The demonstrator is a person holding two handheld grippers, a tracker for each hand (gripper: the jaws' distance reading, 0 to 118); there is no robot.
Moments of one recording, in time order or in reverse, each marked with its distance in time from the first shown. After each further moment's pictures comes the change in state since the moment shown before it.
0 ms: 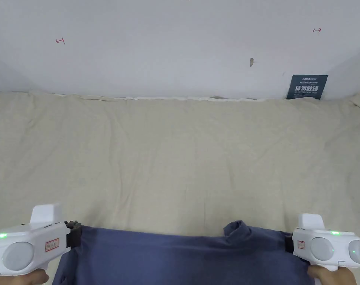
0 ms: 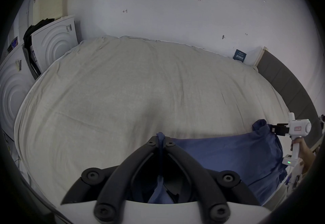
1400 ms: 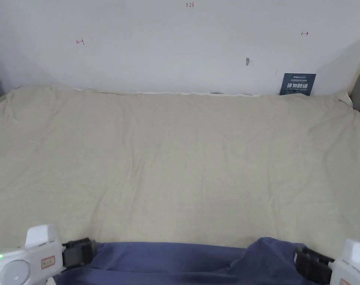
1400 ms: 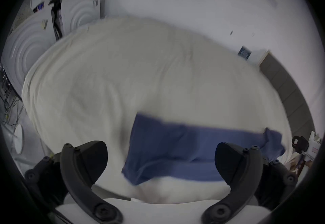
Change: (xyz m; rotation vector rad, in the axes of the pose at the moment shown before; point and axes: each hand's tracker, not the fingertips) left arm 0.002 -0.130 0.147 0.046 0.011 0.135; right arm 0.028 -0.176 0.241 0.294 0.070 -0.195
